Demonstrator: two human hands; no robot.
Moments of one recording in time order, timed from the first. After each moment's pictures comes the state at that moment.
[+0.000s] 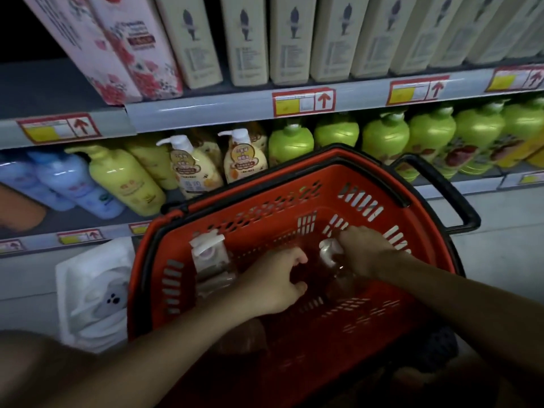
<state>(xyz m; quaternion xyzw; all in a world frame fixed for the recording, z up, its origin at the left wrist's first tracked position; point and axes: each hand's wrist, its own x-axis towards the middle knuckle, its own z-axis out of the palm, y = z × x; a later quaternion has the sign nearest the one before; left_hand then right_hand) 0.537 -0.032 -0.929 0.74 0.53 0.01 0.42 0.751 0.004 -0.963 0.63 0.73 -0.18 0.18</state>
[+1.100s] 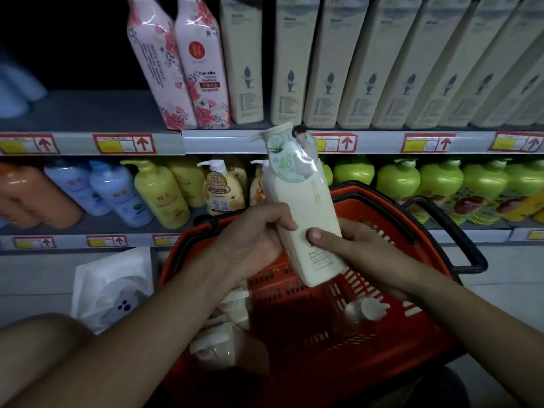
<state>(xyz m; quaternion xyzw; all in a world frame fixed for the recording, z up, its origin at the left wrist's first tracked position) 0.502 0.005 -0.846 0.31 0.34 0.41 0.79 0.692 -0.021 -0.839 0.50 0.55 -0.62 -0.26</state>
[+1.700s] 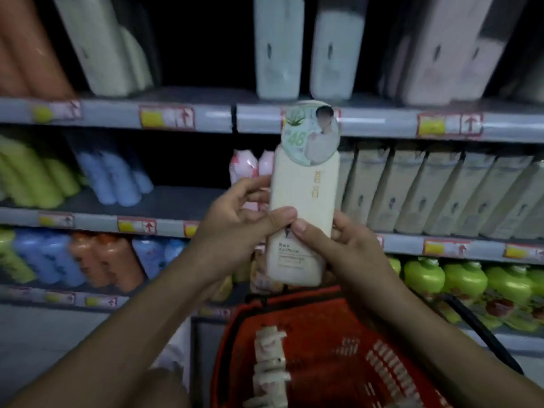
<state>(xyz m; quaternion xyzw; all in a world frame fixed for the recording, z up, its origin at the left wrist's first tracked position) 0.407 -0.022 -0.678 0.54 0.47 0.55 0.44 0.582 -0.020 -0.703 0.38 0.52 -0.57 -0.51</state>
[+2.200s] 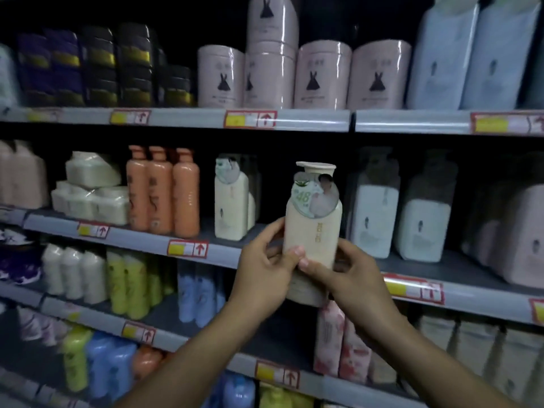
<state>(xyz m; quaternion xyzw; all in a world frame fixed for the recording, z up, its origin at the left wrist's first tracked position) 0.275 0.023 -0.542 0.54 0.45 0.66 0.25 0.418 0.060 -0.550 0.35 0.67 -0.39 -0.53</state>
